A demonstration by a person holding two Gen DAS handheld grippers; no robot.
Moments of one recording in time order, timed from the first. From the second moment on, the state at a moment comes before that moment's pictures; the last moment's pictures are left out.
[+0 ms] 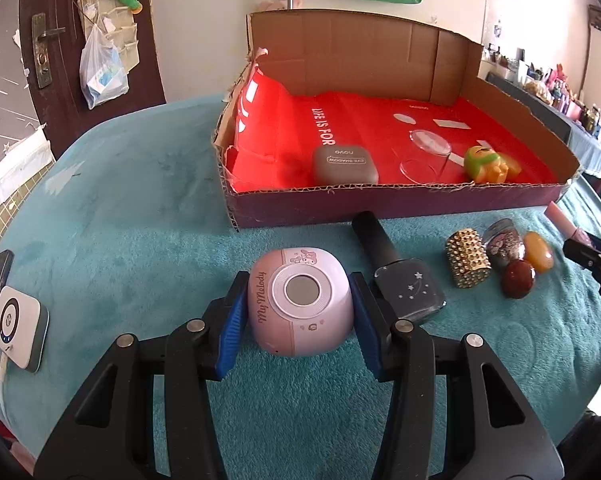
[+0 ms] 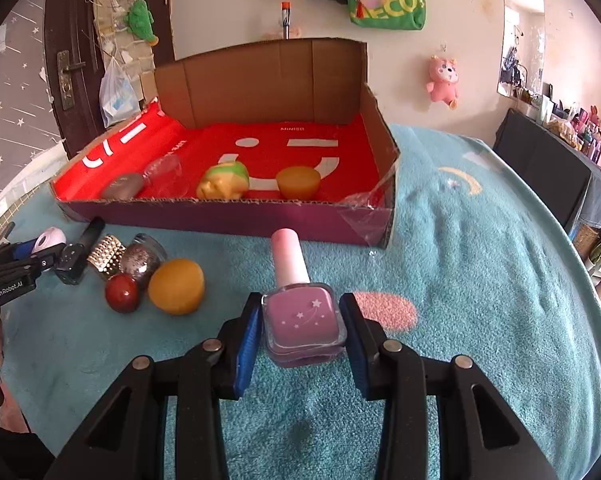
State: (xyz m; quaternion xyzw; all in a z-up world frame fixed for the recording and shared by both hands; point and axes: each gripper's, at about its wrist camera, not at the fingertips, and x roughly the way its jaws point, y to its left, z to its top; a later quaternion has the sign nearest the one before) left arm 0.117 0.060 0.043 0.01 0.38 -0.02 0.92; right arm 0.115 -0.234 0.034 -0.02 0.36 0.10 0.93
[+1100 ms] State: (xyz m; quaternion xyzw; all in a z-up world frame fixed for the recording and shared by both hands) left arm 0.277 0.008 0.109 0.07 0.40 -0.15 0.90; right arm 0.276 -0.180 0.089 -0.05 0.40 0.16 0.90
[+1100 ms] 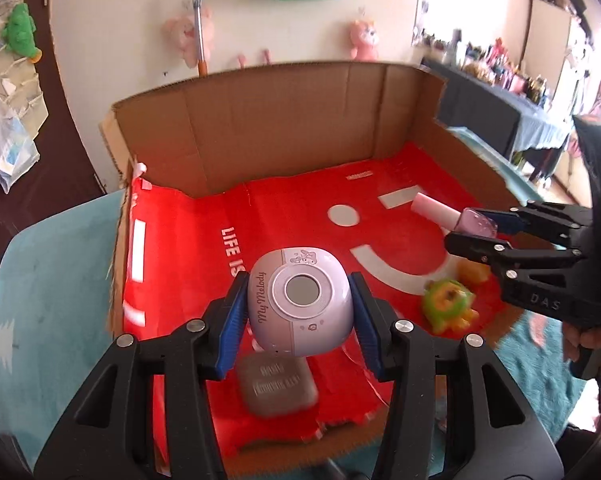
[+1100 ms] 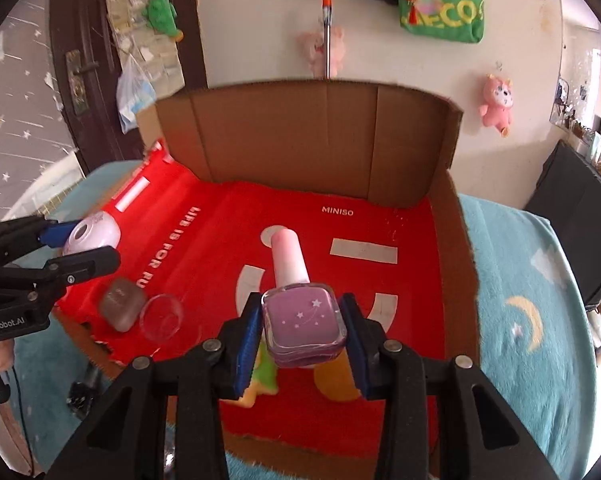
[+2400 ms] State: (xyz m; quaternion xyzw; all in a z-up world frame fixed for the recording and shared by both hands) left arm 0.315 -0.005 0.051 0.05 0.50 -0.13 0.86; right arm 0.321 -0.168 0.050 -0.08 0.50 0.14 0.85
